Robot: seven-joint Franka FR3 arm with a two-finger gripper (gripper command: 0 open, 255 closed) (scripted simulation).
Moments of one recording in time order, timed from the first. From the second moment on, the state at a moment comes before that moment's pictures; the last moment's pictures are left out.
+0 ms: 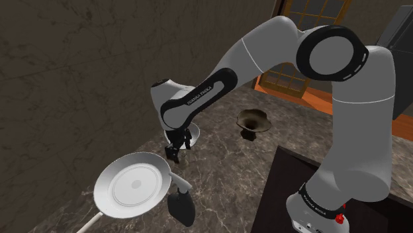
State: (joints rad) arm 0.20 0.48 0.30 -1.93 -0.12 2.09 0.19
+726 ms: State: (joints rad) arm 0.20 0.48 0.30 -1.94 -0.12 2.09 0.19
